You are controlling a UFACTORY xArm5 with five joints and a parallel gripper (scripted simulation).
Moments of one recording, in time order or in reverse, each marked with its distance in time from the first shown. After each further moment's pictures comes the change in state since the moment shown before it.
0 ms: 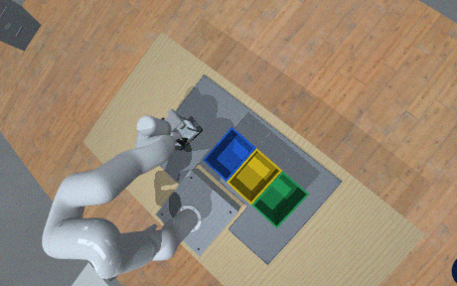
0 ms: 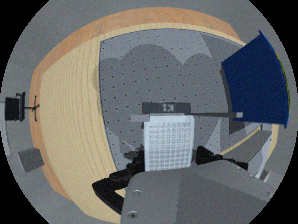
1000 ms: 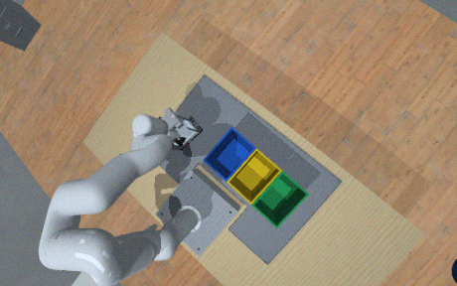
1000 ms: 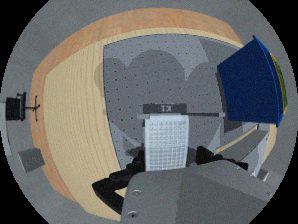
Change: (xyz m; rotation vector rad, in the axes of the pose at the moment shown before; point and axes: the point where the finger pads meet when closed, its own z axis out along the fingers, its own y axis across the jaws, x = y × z) arm 0.000 0.000 -0.025 0.001 0.000 0.000
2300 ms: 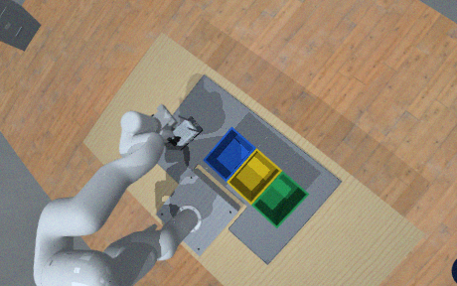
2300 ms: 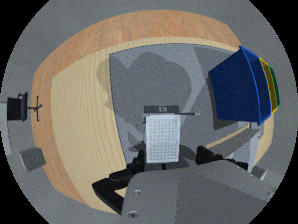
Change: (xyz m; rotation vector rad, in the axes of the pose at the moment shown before) arm 0.000 0.000 -0.056 -0.002 -0.001 0.000
